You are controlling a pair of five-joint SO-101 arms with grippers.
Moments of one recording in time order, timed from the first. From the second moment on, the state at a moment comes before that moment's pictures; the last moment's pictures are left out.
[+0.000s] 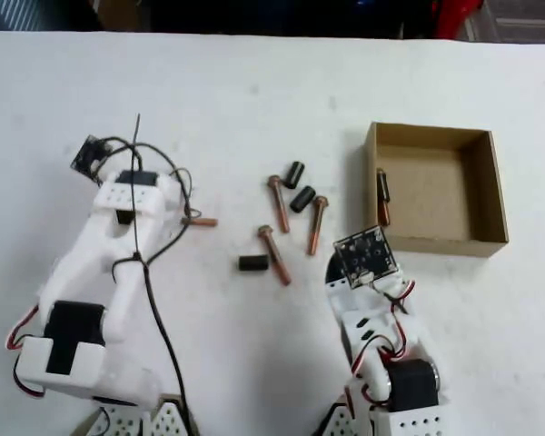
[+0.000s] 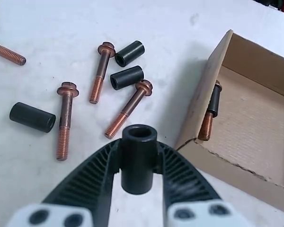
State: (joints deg) left arm -1.4 2.4 30.3 49.1 70.2; right arm -12.5 -102.5 83.1 62.5 18.3
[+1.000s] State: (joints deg) left arm -3.0 2.6 30.3 51.7 72.7; right arm -12.5 -102.5 83.1 62.5 18.3
